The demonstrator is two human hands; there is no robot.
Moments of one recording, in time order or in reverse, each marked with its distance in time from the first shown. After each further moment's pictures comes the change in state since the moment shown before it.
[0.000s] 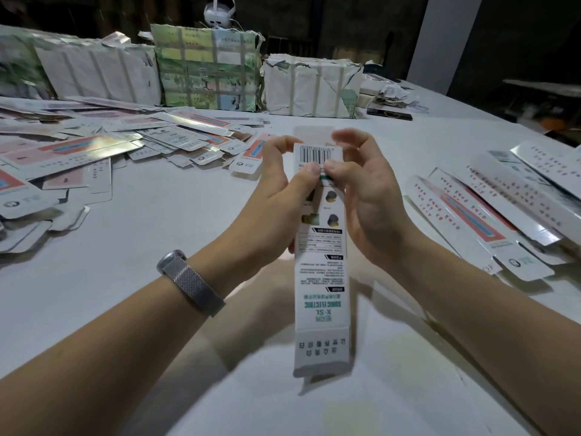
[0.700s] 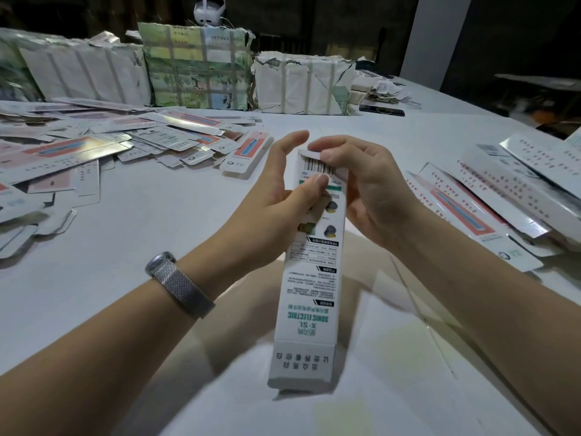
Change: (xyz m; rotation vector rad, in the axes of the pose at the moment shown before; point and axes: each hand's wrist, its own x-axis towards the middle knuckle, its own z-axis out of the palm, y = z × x) left_hand -0.004 0.001 0.000 -0.043 -0.158 -0.015; right_hand 0.007 -0.017 -0.013 -0.084 -0.027 0.138
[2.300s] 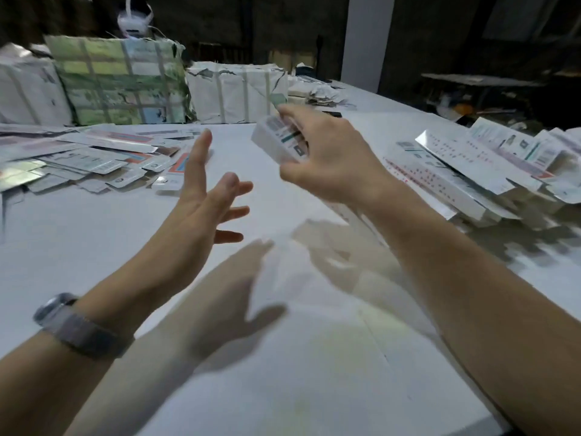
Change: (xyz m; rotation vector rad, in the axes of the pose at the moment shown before) left_hand 0.012 -0.007 -0.007 0.129 0.071 -0.046; right_hand 0.004 -0.049 -0.033 -1.421 0.176 -0.134
